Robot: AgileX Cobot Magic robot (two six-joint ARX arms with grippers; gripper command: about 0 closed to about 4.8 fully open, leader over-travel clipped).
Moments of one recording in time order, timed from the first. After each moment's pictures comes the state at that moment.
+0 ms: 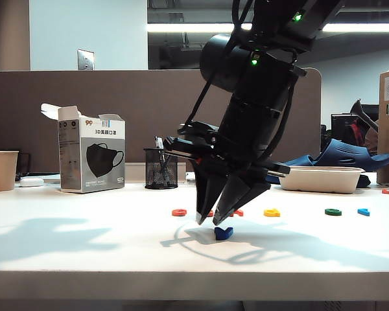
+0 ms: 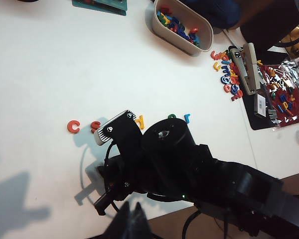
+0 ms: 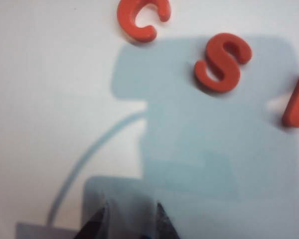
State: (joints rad) left arm -0.70 1.28 1.70 -1.06 0.00 -0.64; right arm 0.67 1.86 1.20 -0.44 -0.11 0.24
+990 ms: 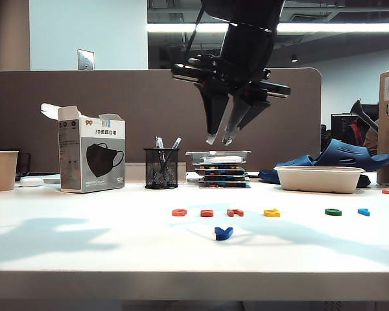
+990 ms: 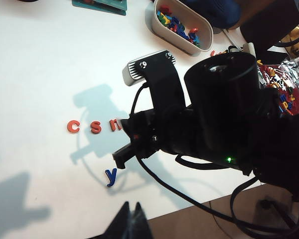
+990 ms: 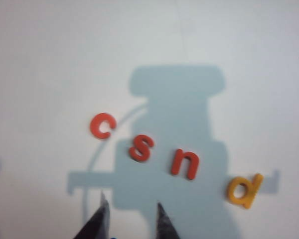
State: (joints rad) left arm -0.70 1.28 1.70 -1.06 0.00 -0.64; right arm 0.62 1.86 1.59 -0.79 0.04 0.23
